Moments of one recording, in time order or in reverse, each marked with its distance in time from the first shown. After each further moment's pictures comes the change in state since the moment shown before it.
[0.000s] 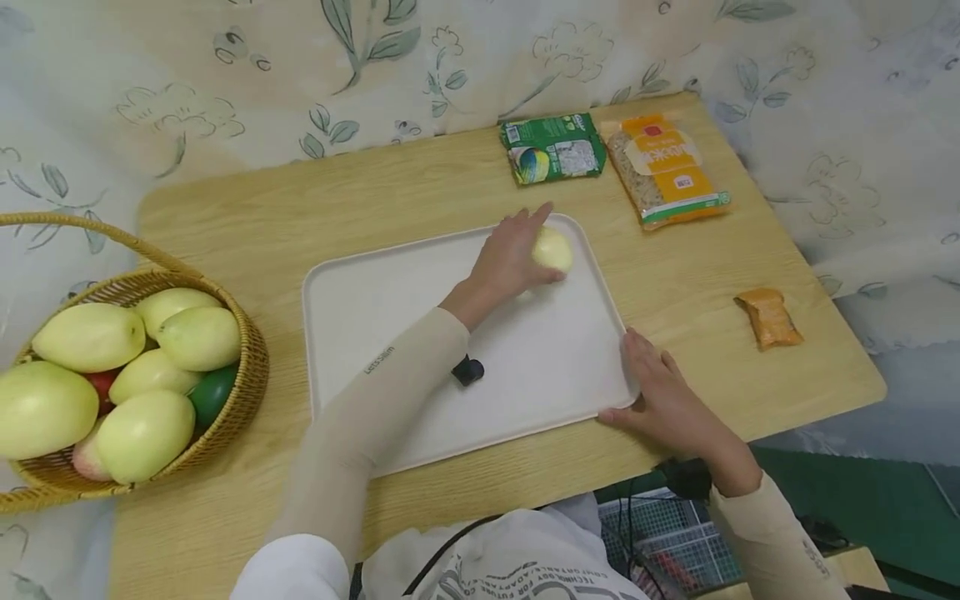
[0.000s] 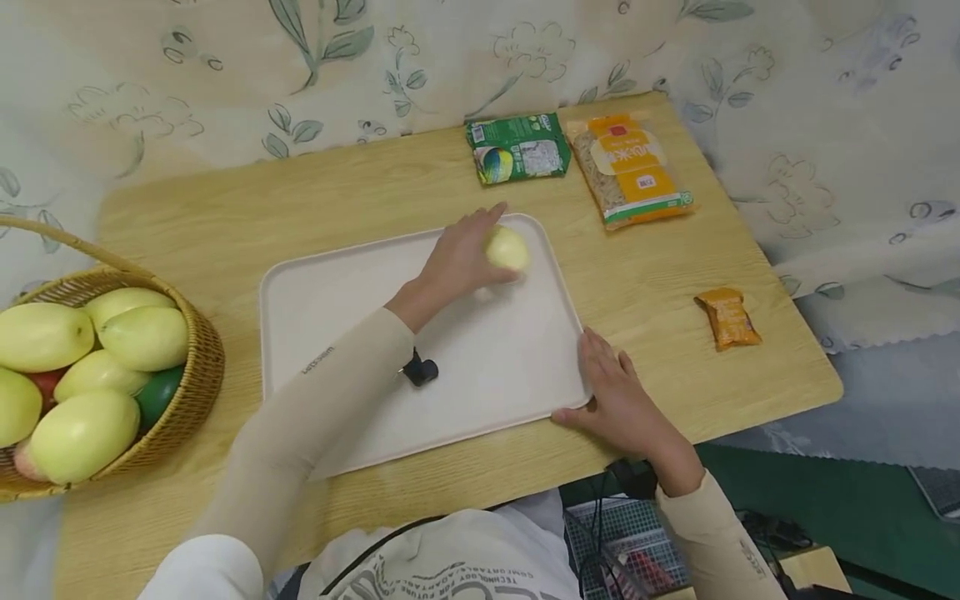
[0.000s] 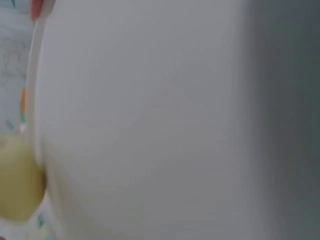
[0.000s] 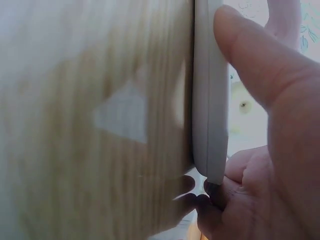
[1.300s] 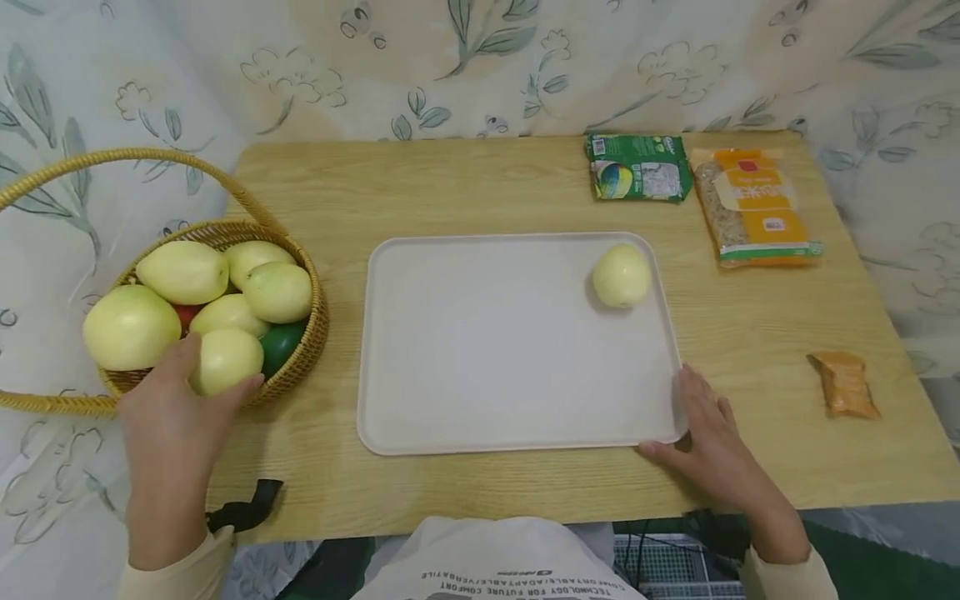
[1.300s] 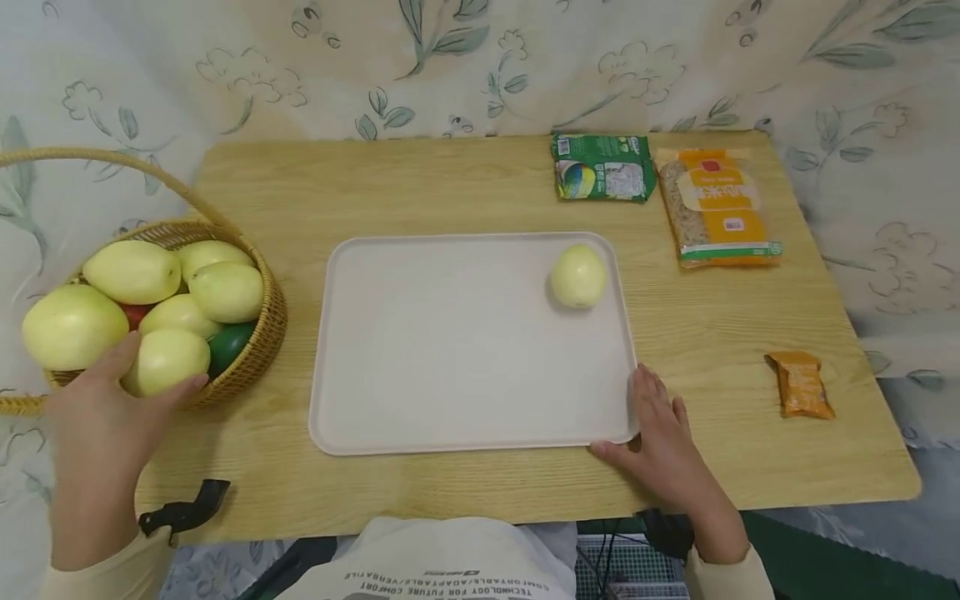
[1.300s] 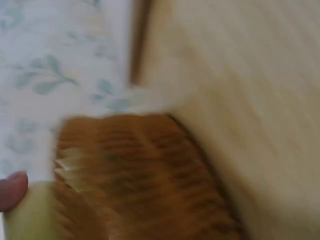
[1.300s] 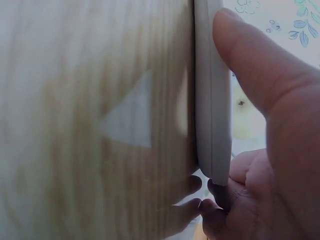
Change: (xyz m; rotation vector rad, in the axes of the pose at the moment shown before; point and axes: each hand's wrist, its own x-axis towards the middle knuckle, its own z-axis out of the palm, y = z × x) left_hand -0.350 -0.160 -0.096 0.135 0.715 -0.681; right_hand 0.006 -0.008 0.012 0.023 0.039 -0.020
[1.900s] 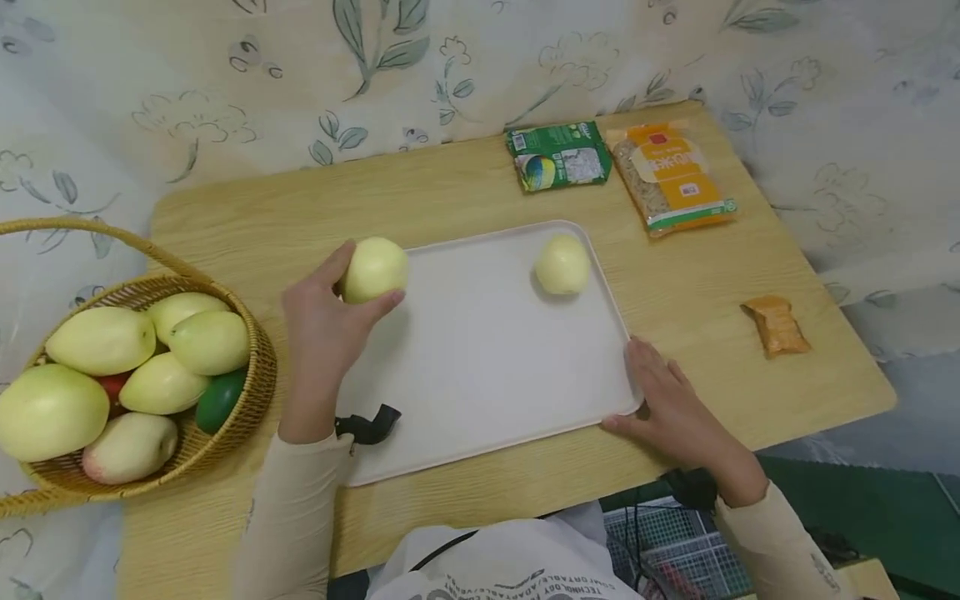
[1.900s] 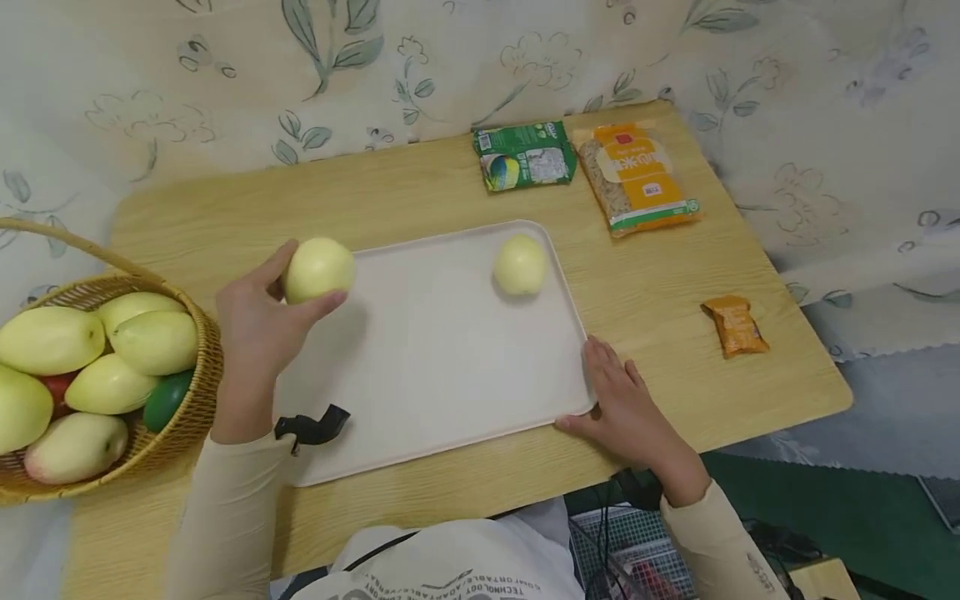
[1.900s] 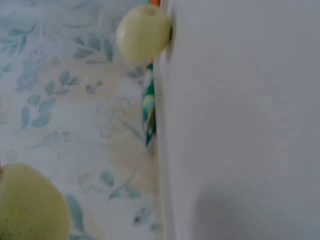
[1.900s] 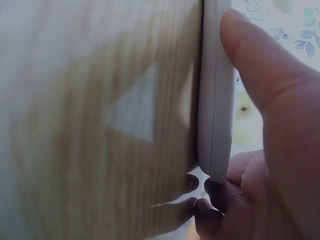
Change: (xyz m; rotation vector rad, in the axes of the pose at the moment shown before) left_hand 0.046 0.170 0.092 -0.483 -0.230 0.228; right_hand -0.005 0.011 0.004 -0.108 0.030 0.028
